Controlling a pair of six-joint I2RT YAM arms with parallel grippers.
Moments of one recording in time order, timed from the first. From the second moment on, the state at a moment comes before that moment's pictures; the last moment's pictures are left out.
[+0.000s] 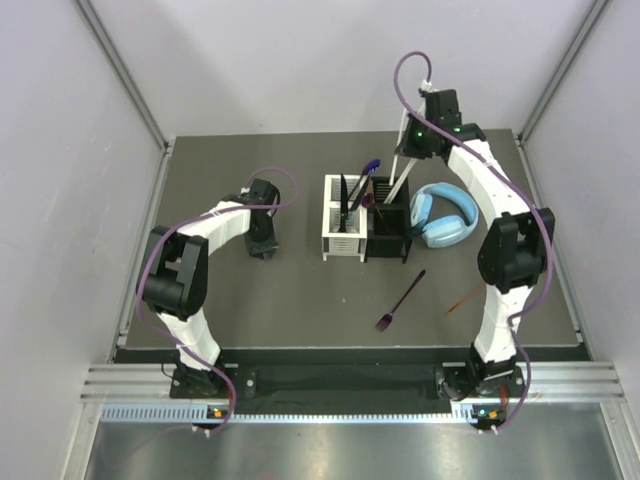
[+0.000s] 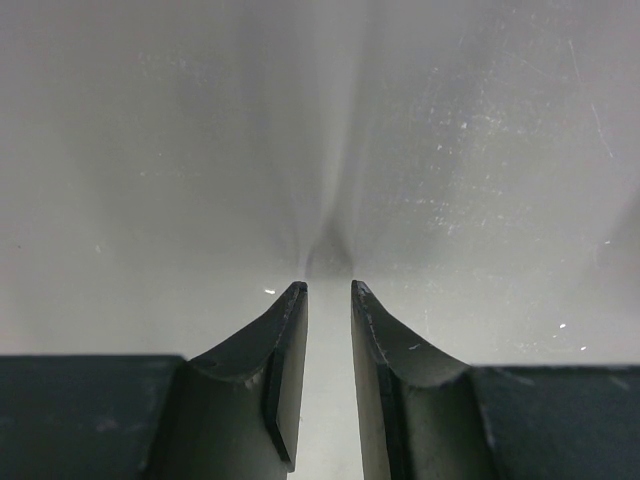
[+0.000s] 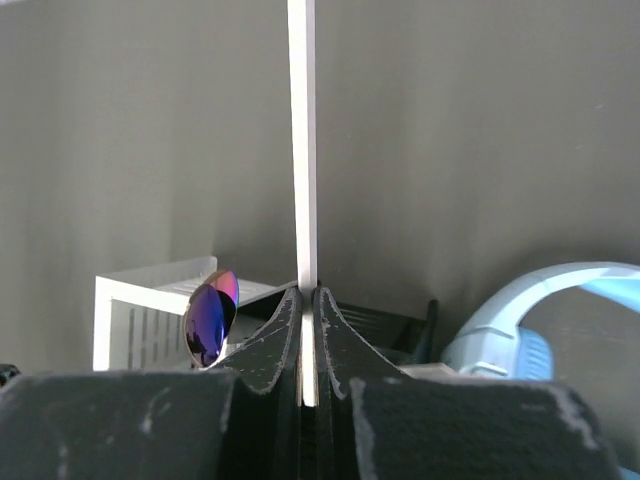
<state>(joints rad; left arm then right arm) -0.31 1.79 1.18 -0.66 -0.12 -0.47 0.24 1.97 1.90 -0.59 -0.13 0.38</state>
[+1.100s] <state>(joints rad) -0.31 1.79 1.18 -0.67 -0.12 -0.46 0.30 1.85 1.54 -0.38 -0.14 0.40</state>
